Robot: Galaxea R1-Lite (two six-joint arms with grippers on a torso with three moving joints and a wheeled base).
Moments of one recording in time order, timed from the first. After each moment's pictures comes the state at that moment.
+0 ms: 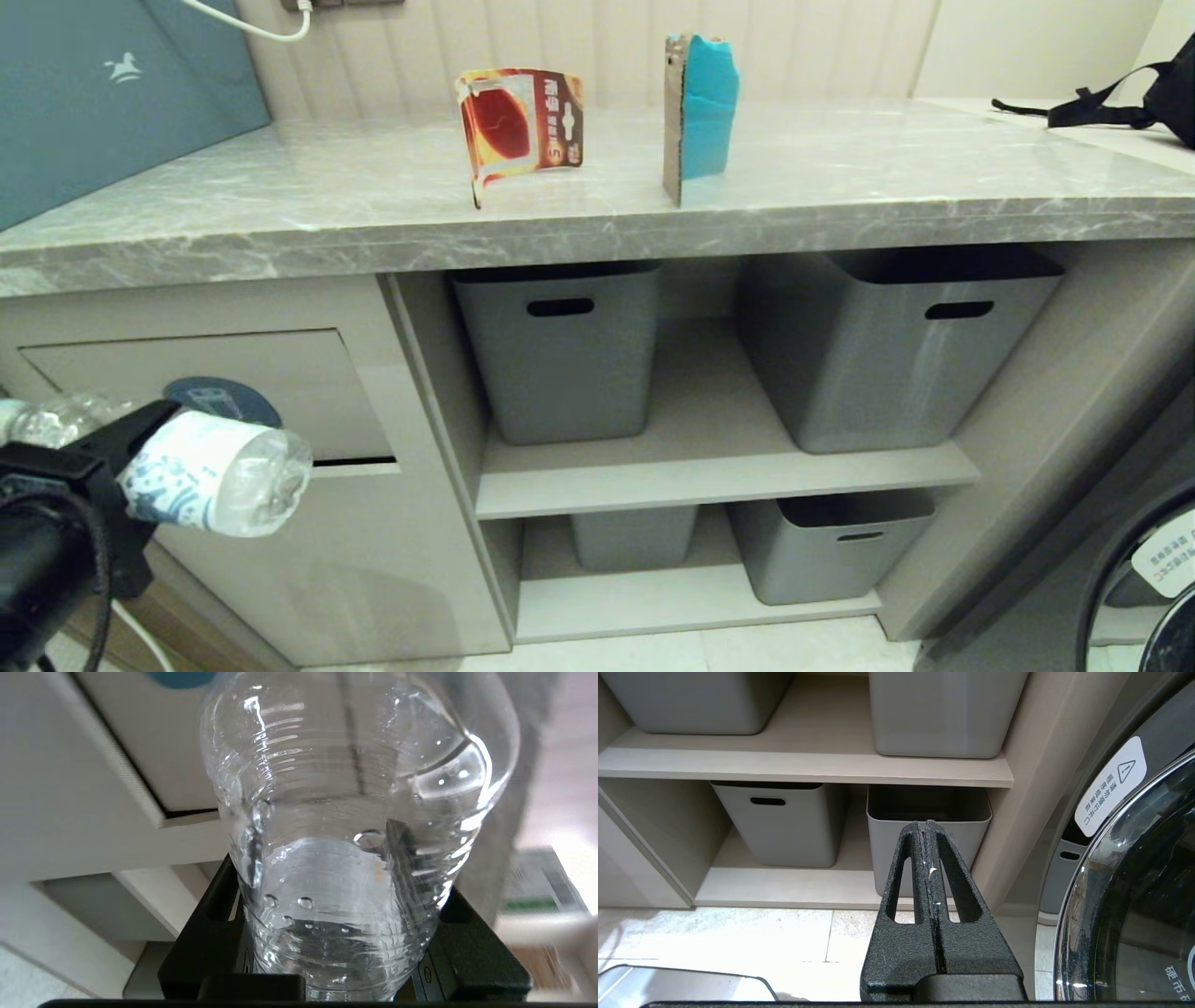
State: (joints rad) left arm -0.11 1.16 -0.17 -1.02 0.17 -1.27; right arm 0.00 0.00 0.00 0.01 0.04 -0.05
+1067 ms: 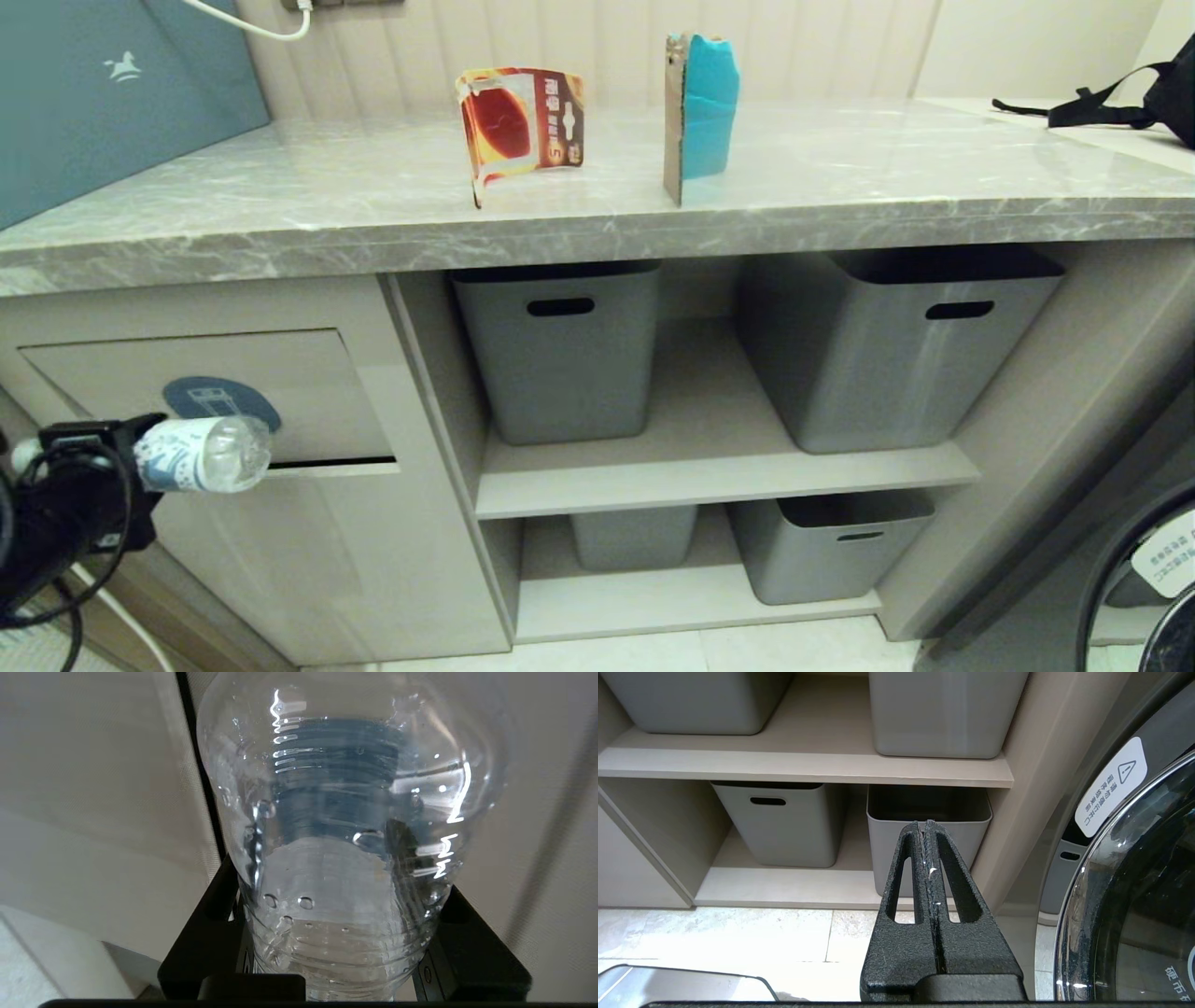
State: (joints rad) left arm 0.30 1.60 -0.36 -1.02 -0.06 -1.40; right arm 0.00 0.00 0.00 0.01 0.04 -0.05
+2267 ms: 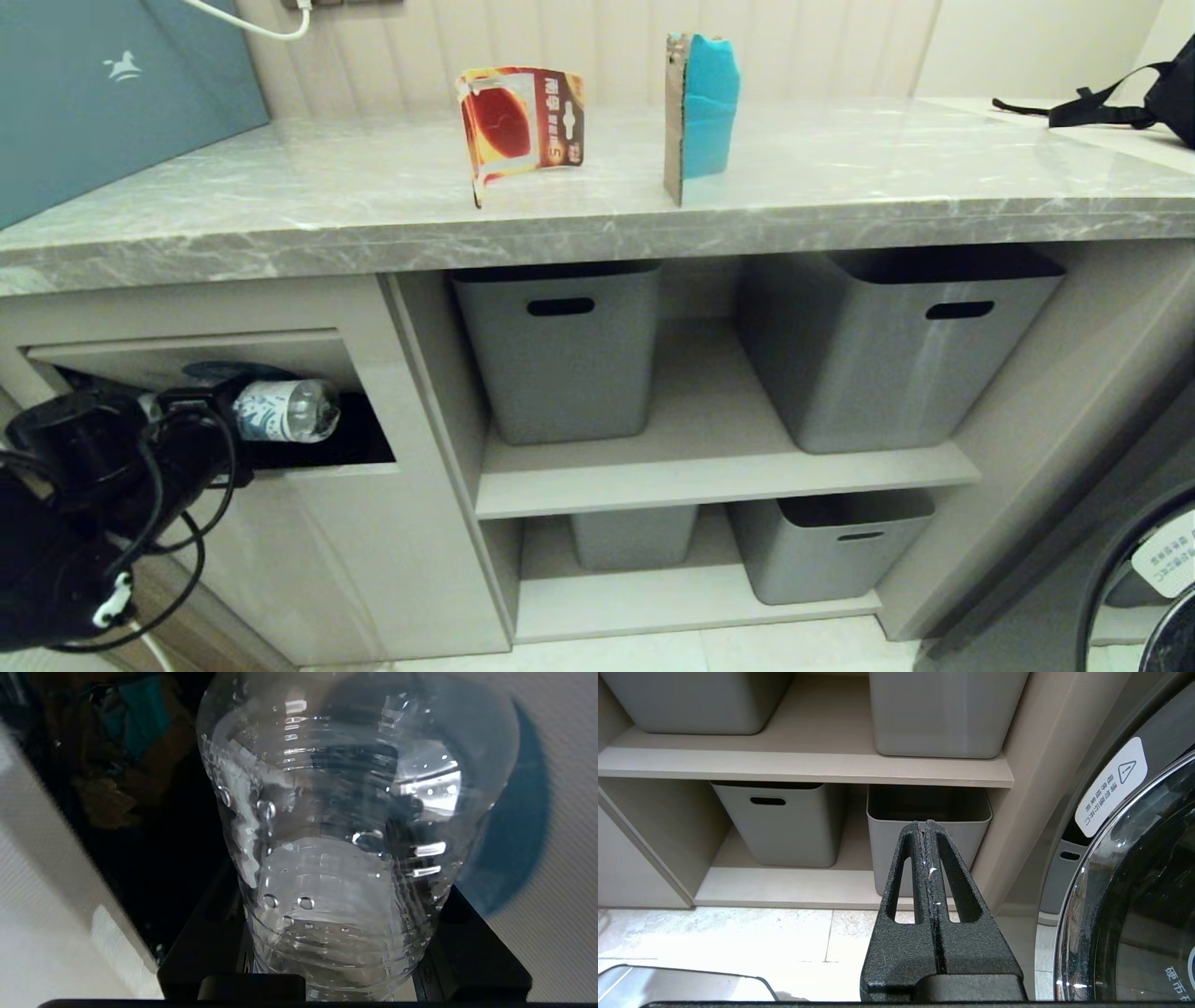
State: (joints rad) left arm 0.21 2.00 -0.53 -1.41 -0.11 -1.45; right arm 0.00 0.00 0.00 0.01 0.04 -0.05
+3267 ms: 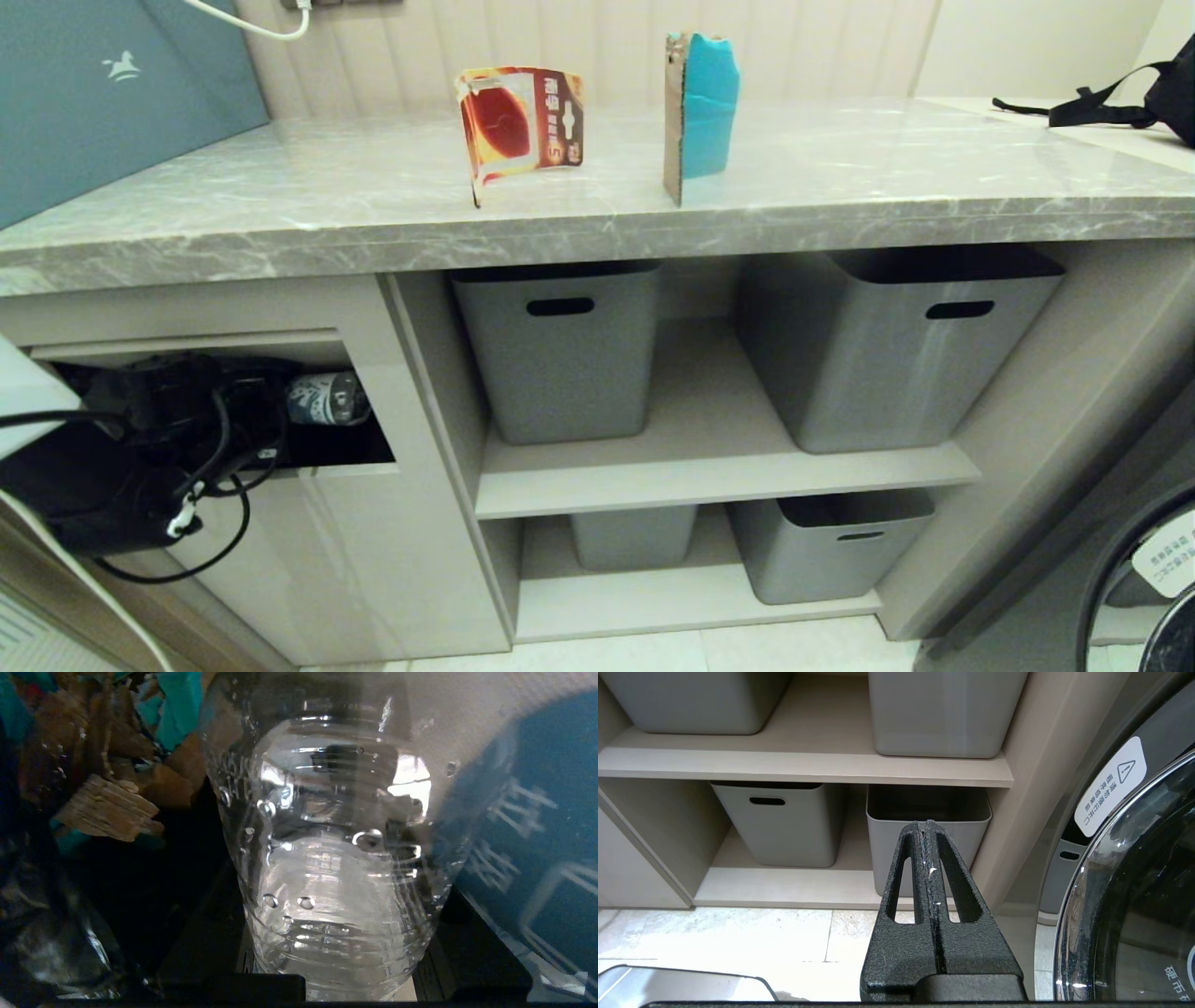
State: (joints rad) left arm 0.17 2.13 -0.87 -1.06 -0.08 -1.47; right arm 0.00 0.00 0.00 0.01 0.04 -0.05
